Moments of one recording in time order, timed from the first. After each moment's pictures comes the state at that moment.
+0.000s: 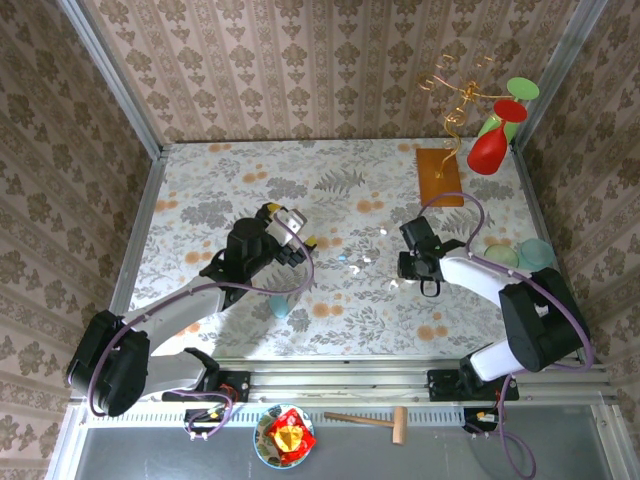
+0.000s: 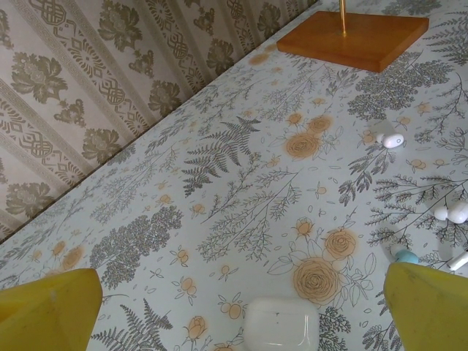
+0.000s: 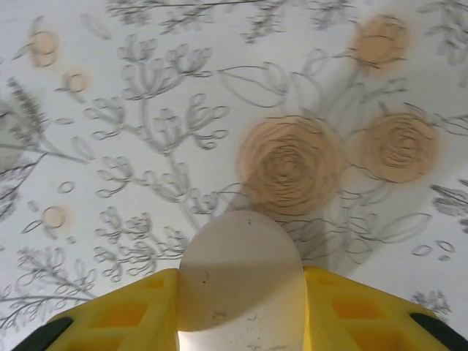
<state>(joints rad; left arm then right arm) -0.63 1.22 0.60 0.31 0.04 0.35 0.38 1.47 0.74 -0.43 0.15 0.44</state>
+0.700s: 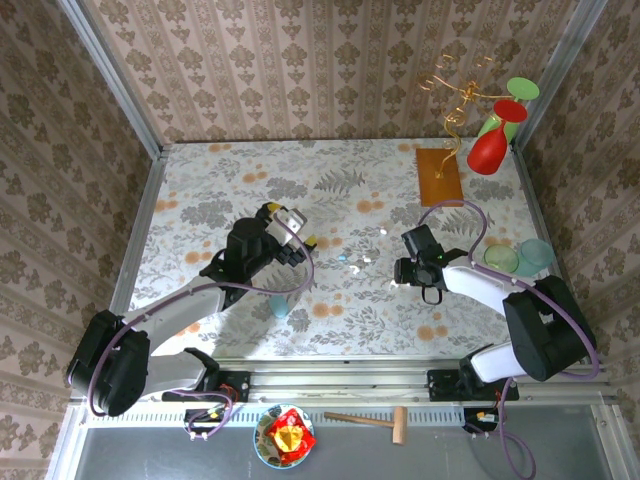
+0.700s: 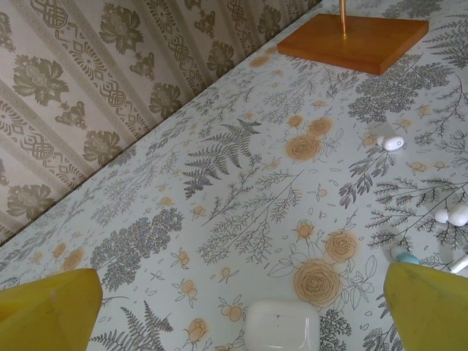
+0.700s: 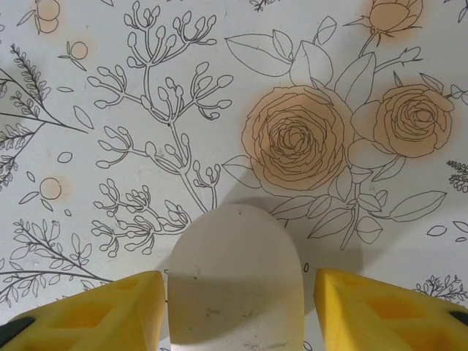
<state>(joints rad) -0.63 1.22 0.60 0.31 0.04 0.35 0.39 1.42 0.66 -0.37 0.15 0.45</state>
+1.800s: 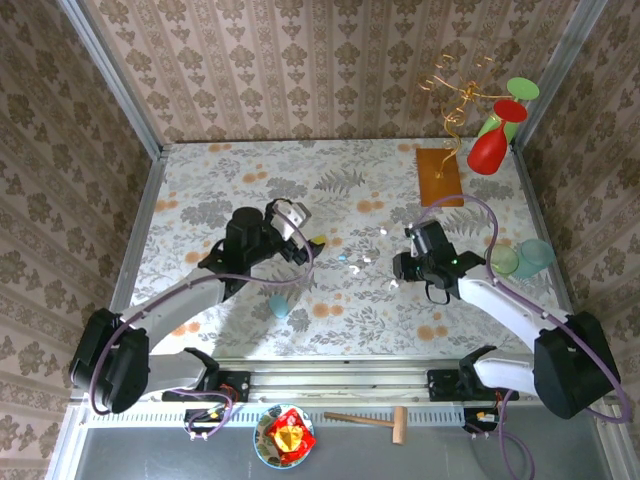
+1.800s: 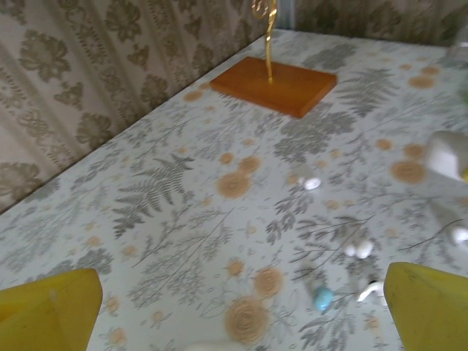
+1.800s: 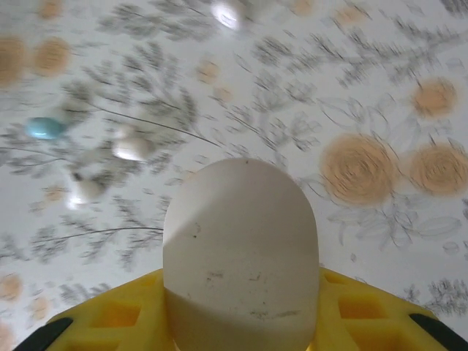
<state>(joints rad) -0.60 1.23 0.70 0.23 0.31 0.25 0.41 1.21 0.71 -0.44 0.02 0.32</state>
